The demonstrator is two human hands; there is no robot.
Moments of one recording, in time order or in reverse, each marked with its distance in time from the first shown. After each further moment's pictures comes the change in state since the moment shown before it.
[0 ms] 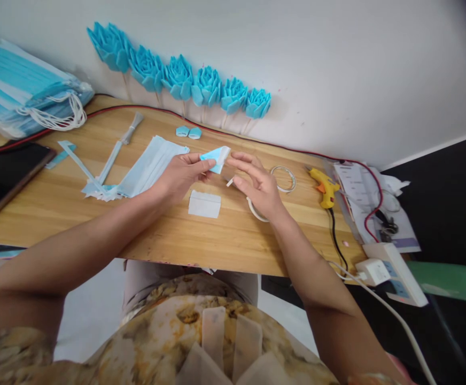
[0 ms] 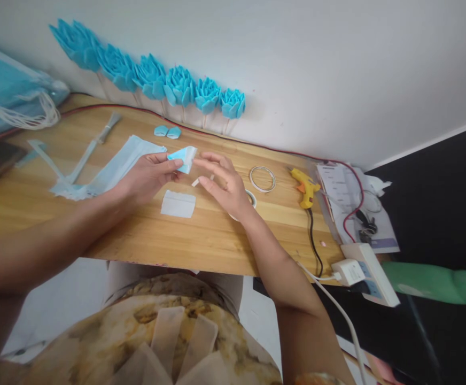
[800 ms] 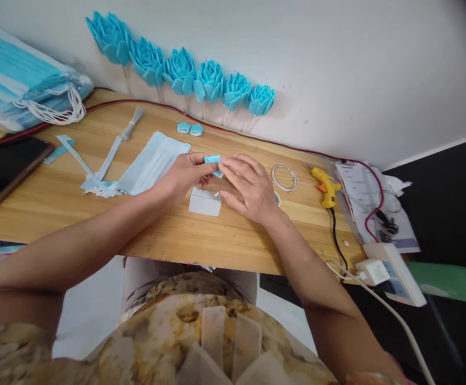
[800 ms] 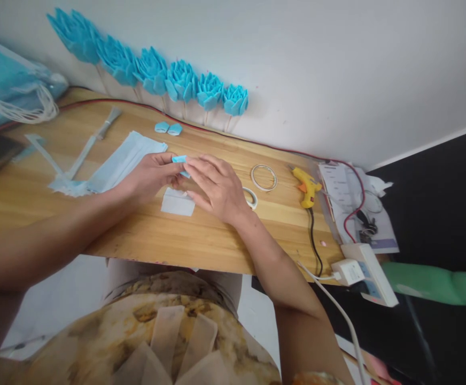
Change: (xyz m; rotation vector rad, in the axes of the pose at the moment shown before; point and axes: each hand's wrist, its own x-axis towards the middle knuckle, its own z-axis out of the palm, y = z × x) left_hand -0.007 0.004 0.001 0.163 -0.060 -0.061; right_hand -0.002 0.001 0.008 -0.461 -0.025 -0.411
